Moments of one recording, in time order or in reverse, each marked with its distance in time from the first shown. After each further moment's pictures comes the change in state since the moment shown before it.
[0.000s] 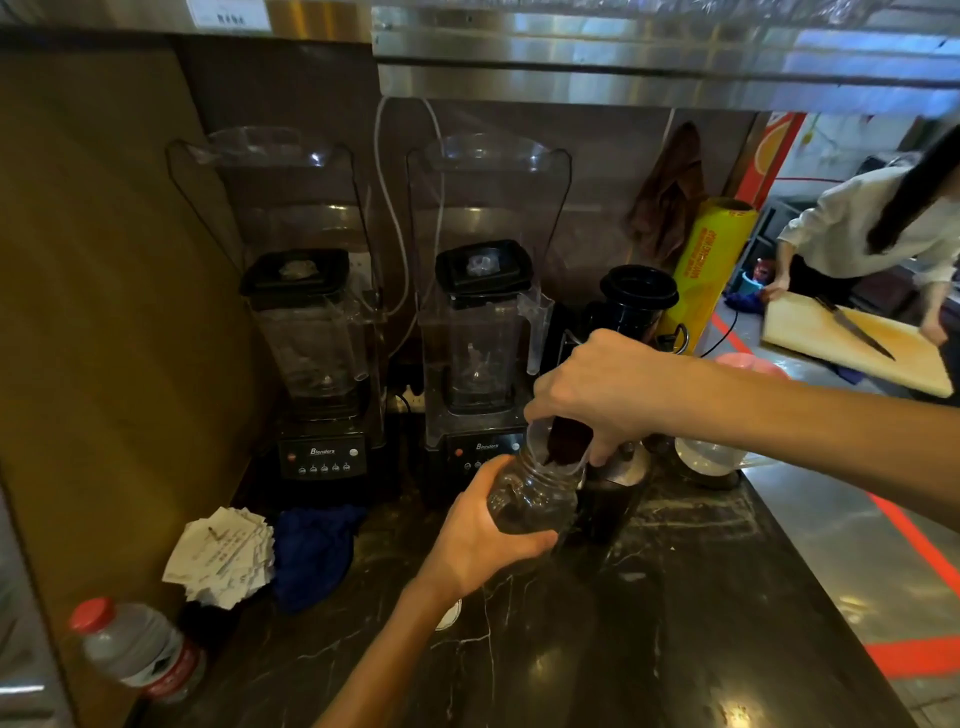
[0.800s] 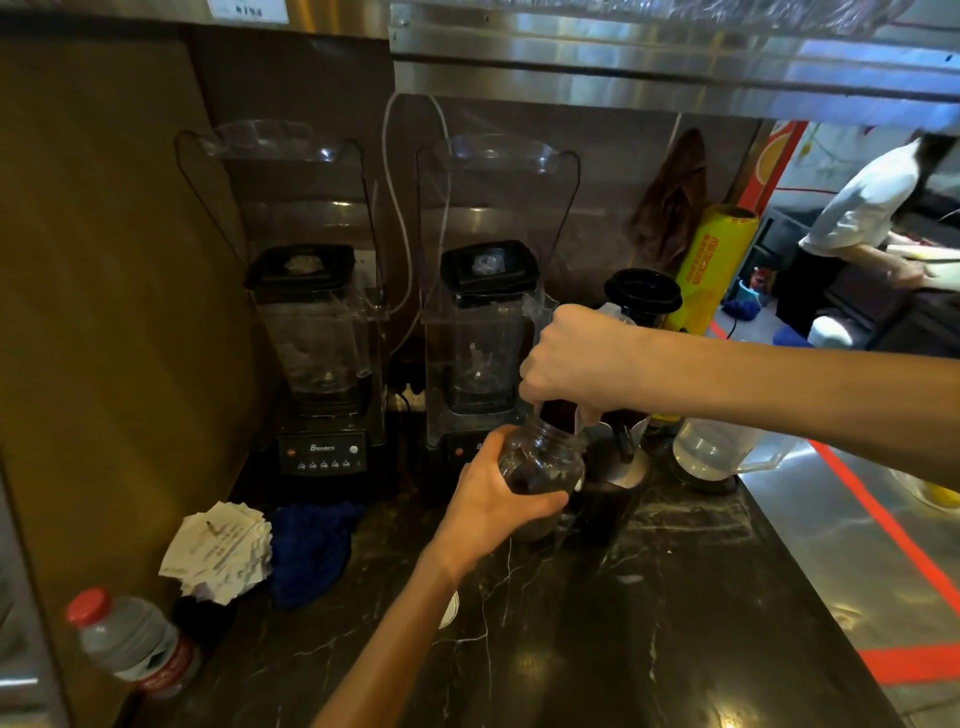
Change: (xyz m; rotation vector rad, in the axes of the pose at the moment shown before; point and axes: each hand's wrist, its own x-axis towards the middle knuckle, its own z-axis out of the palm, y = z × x) left_hand 0.026 0.018 -0.003 -0.066 0.051 -0.049; right_hand 0.027 0.005 -0.029 -0.316 -0.155 -0.033
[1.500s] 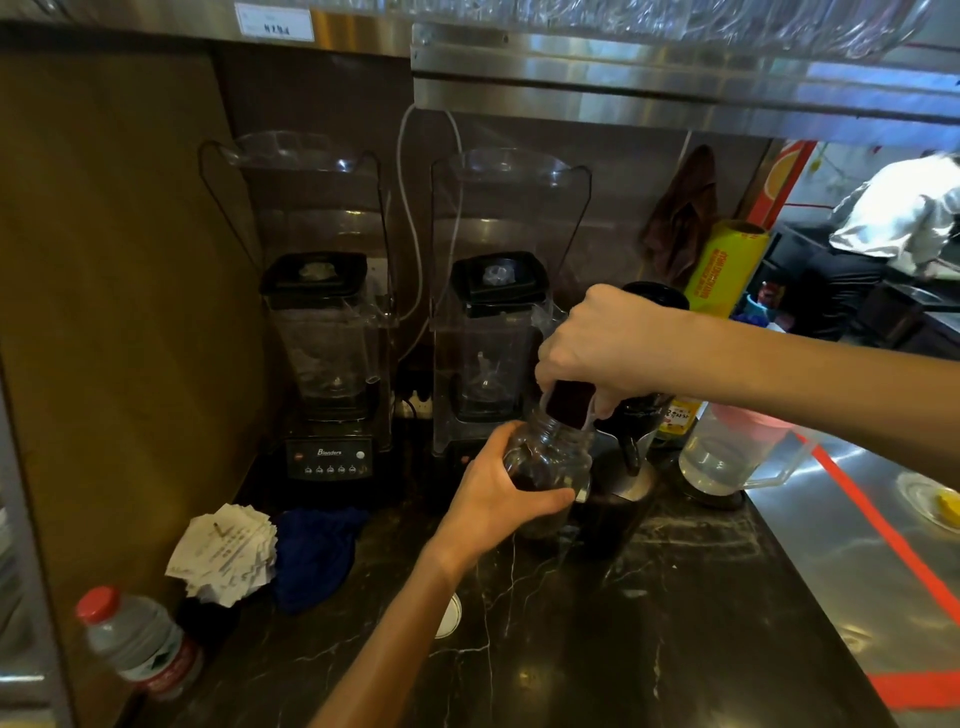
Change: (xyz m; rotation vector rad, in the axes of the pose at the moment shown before) left_hand 0.001 0.017 -0.011 -0.023 -0.023 0.021; right_hand -0.013 0.021 -0.006 0.134 0.015 0.035
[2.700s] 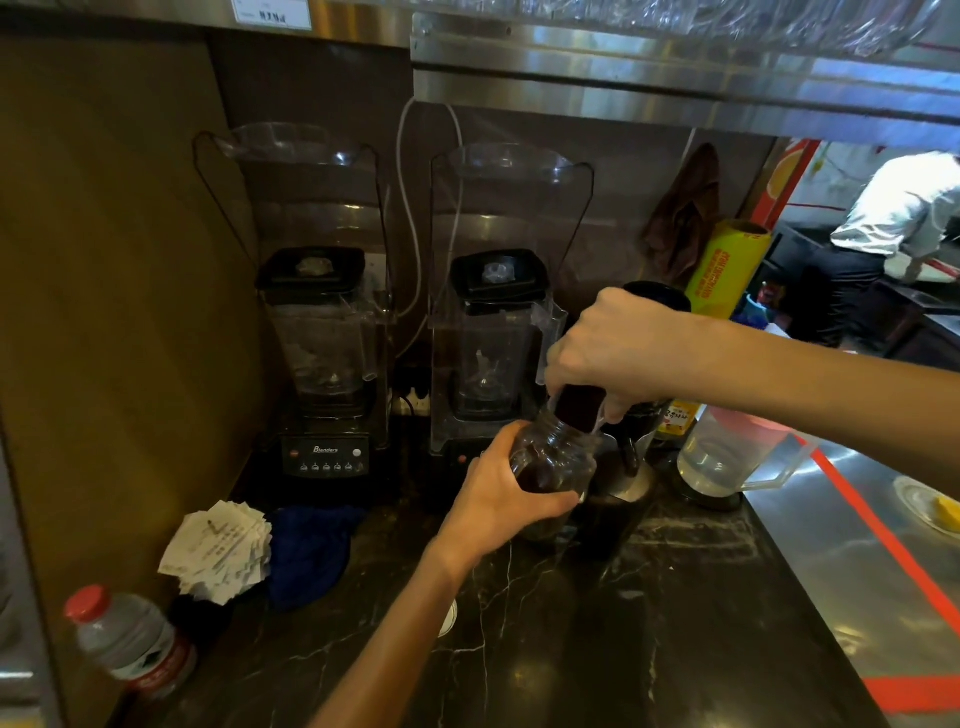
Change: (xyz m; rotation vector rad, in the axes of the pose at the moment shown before) left_hand 0.001 0.008 0.003 0.046 -0.001 0.006; right_hand -0.005 0.004 0.005 0.008 -0.044 0.002
